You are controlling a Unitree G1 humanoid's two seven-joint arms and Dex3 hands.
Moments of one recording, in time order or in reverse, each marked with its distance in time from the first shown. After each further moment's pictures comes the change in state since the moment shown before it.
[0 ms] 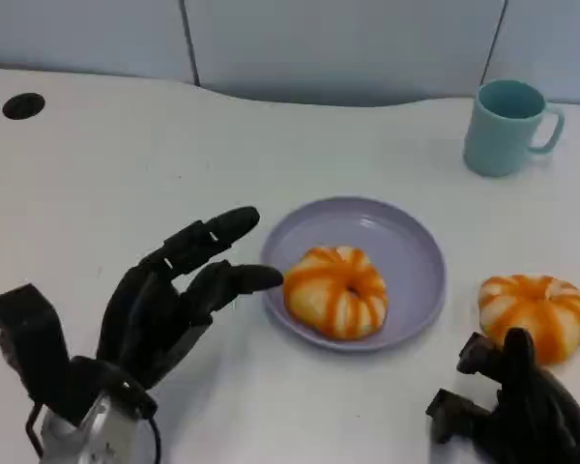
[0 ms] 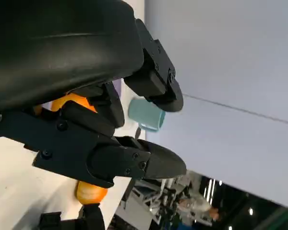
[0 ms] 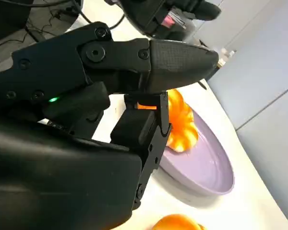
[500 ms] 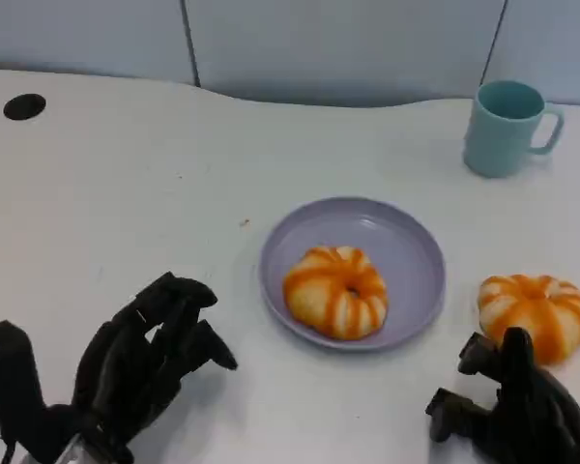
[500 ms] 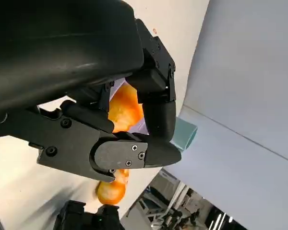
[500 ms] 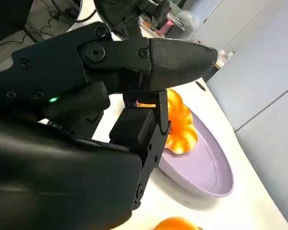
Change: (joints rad) left arm 0.144 0.008 0.035 -0.148 -0.037 0.238 0.091; right arm -0.001 0.003 -0.002 0.001 -0.001 -0.007 -0.002
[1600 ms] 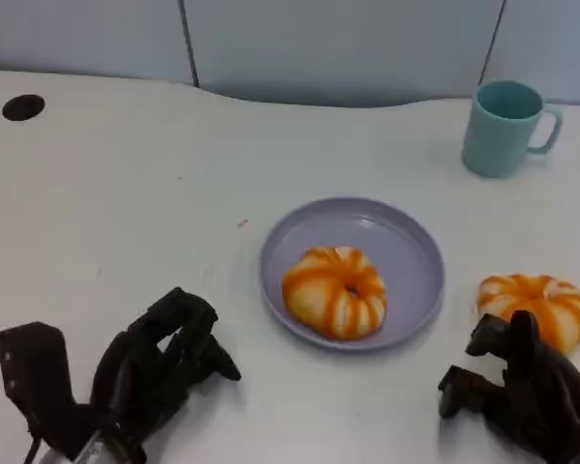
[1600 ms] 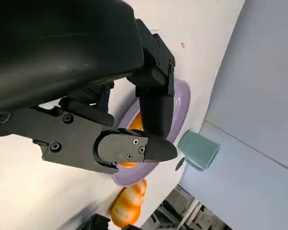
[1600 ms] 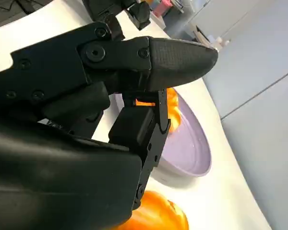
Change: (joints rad) left arm -0.118 -0.009 0.010 0.293 0.072 -0.121 -0.008; right arm -0.091 -0.010 -0.029 0.146 -0.063 -0.144 0.017
